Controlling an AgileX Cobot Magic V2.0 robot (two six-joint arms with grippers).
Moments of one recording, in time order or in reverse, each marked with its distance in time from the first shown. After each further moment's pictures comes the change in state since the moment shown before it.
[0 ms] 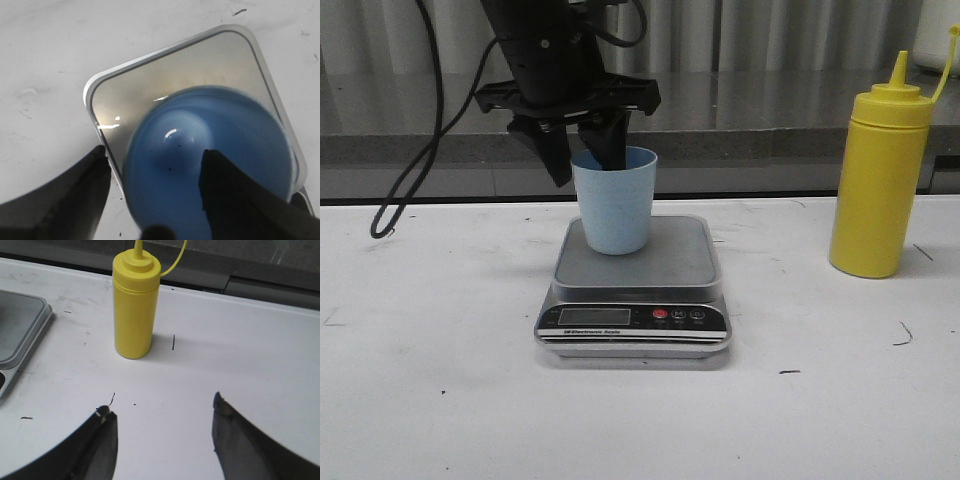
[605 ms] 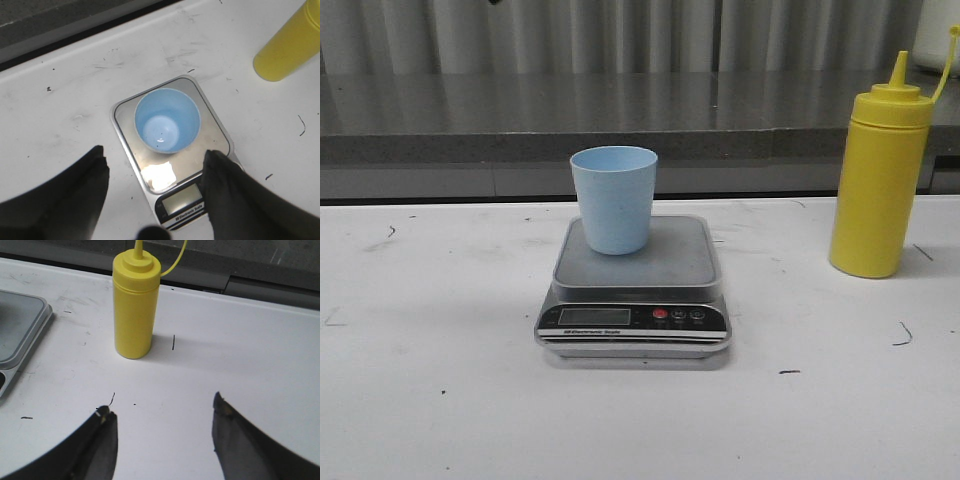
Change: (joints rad) left arm 0.000 -0.517 0.254 0.018 -0.044 0.040; right arm 0.000 0.000 0.000 0.000 0.000 0.000
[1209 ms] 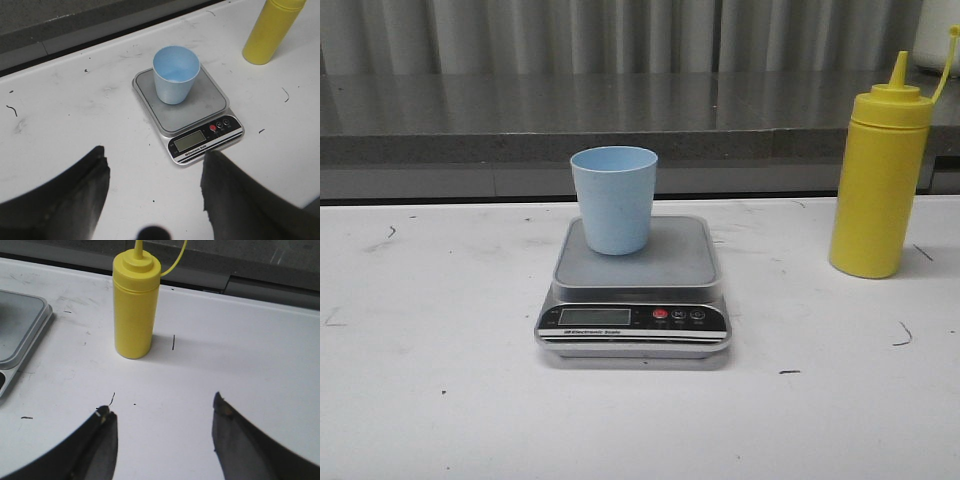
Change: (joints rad) left arm 0.000 -0.654 0.543 0.042 -0.101 0.002; right arm 0.000 0.000 0.000 0.000 0.000 0.000
